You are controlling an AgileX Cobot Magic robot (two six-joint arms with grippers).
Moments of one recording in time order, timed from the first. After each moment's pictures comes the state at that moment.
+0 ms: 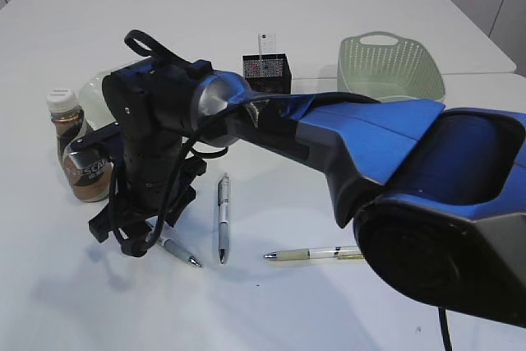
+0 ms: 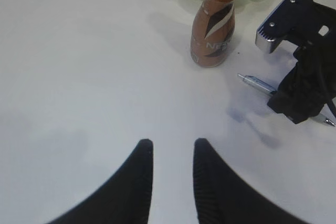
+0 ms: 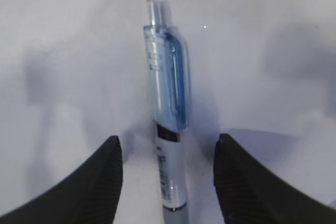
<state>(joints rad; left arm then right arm) -0.49 0.64 -0.66 0.46 0.94 -0.66 0.80 2.56 -2.27 0.07 1.16 -0.01</state>
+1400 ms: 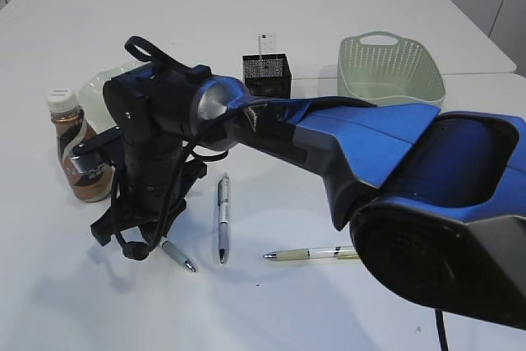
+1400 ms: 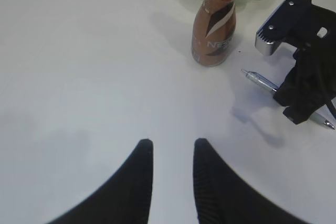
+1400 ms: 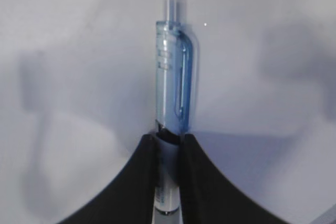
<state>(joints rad) -0.49 0.64 -0.66 0.46 0.95 -0.65 0.80 2.57 -2.28 0.07 1.17 -0.02</state>
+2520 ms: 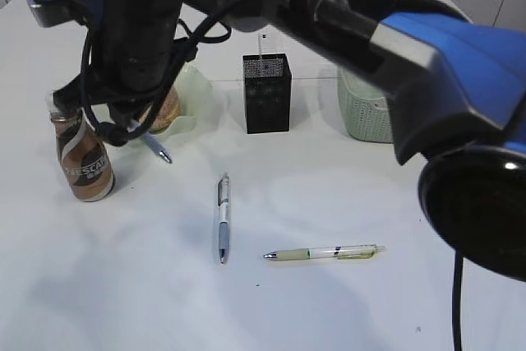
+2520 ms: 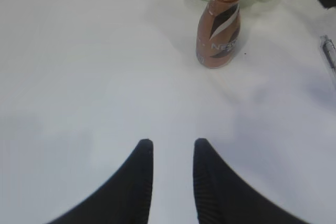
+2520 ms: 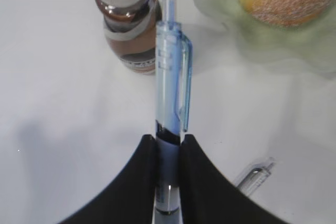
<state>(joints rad) -0.49 0.64 -0.66 0.48 0.95 -0.65 0.77 2.39 -2.48 0.02 1.25 -0.02</state>
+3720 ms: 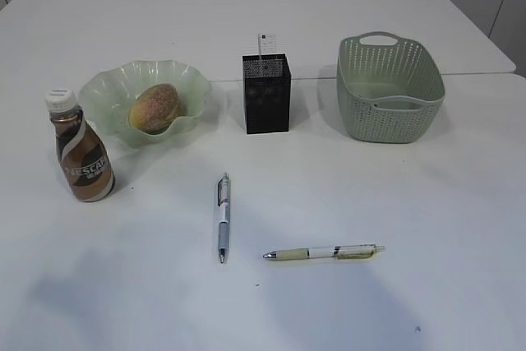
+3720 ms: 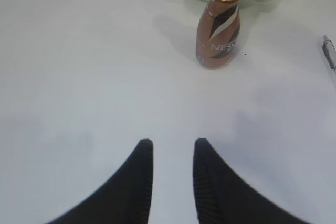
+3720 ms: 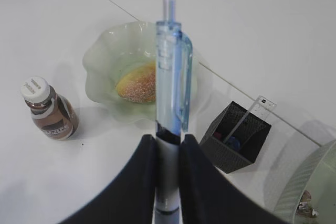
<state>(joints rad) -0.49 0.64 -0.66 0.49 0.95 -0.65 0.67 2.07 -2.49 -0.16 1.26 -0.02</state>
